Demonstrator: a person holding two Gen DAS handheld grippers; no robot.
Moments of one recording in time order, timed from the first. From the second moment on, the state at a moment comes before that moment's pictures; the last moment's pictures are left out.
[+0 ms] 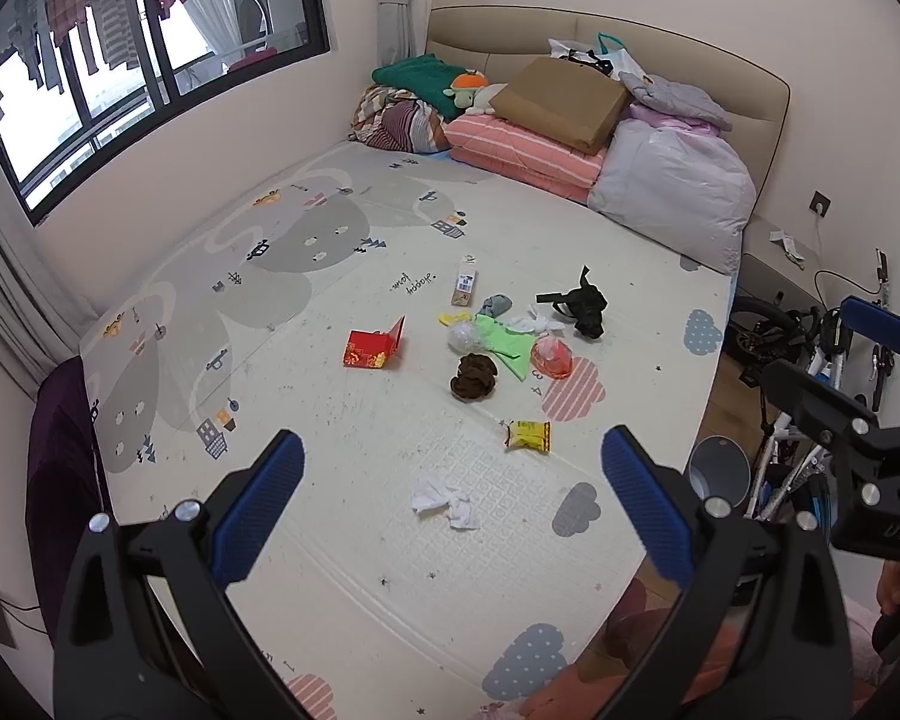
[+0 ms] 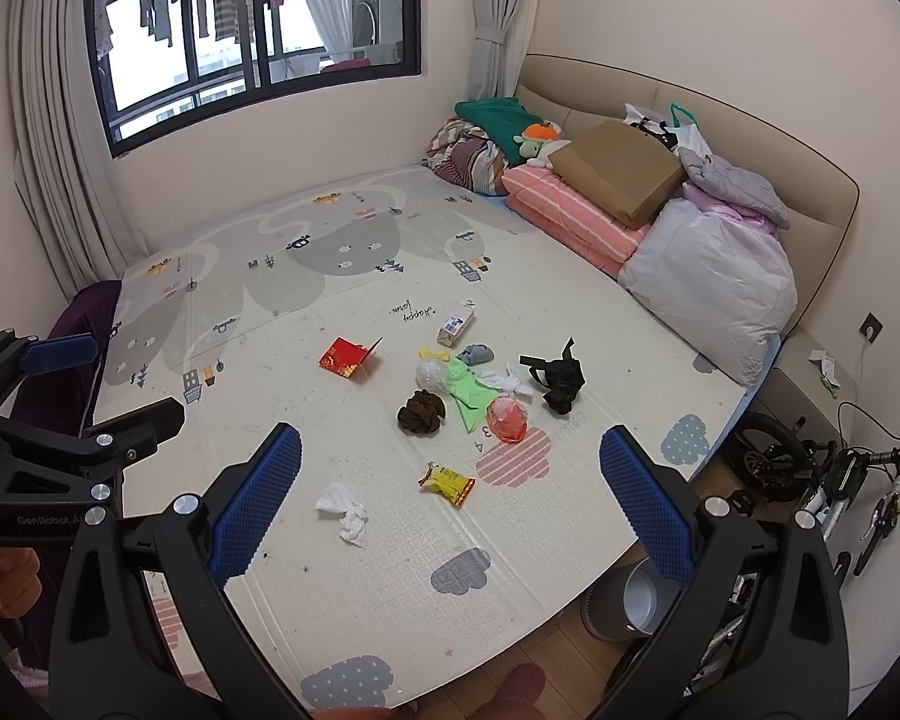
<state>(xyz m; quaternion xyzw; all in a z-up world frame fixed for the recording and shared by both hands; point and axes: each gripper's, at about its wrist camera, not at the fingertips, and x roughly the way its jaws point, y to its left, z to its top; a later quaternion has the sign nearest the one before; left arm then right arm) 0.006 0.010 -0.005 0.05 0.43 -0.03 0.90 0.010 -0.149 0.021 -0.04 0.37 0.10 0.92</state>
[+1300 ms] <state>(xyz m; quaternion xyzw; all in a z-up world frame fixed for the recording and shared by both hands) 0.015 0.012 -0.015 0.04 0.44 -0.03 0.90 0.019 -0.133 0.009 -0.05 0.38 0.10 0.92</state>
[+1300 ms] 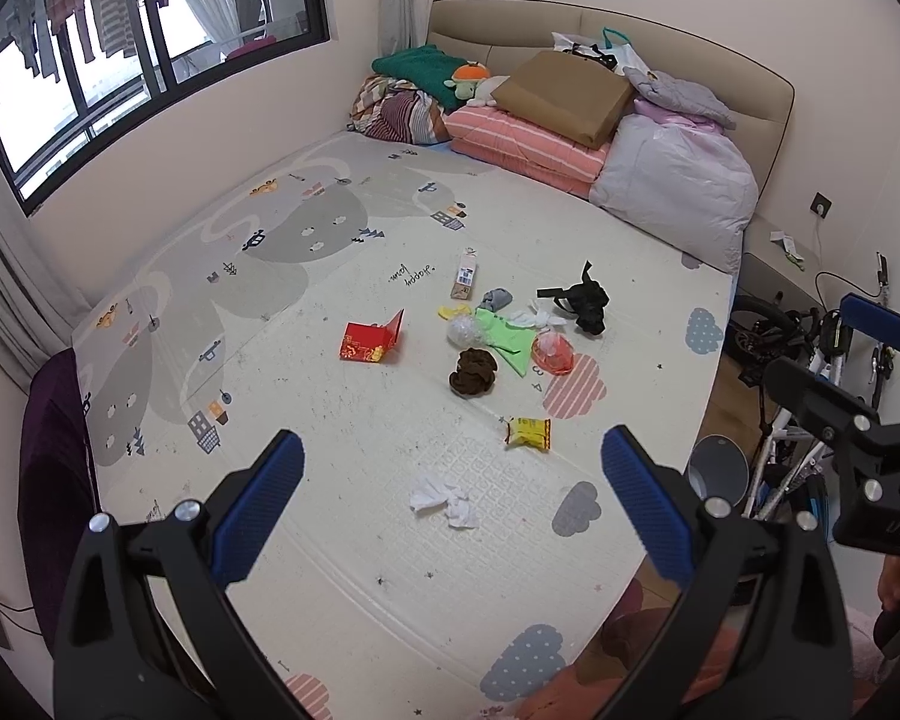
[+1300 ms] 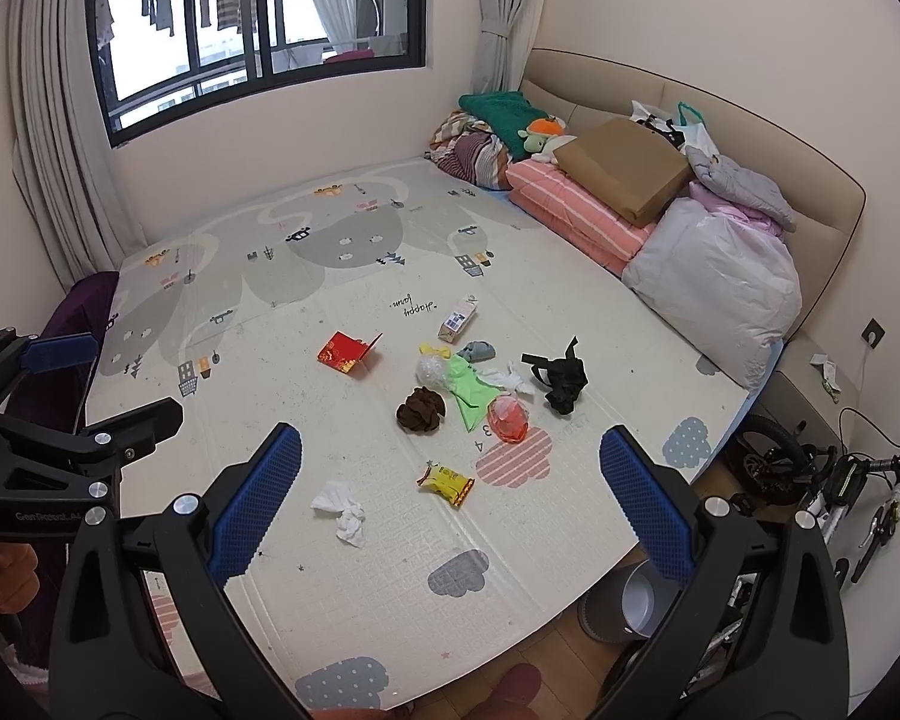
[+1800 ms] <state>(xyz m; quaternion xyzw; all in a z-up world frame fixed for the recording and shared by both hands) 0.060 0.025 -0.090 0.02 0.50 -0.01 0.87 0.084 -0.139 -0.068 -0.07 0.43 0.12 0.89</state>
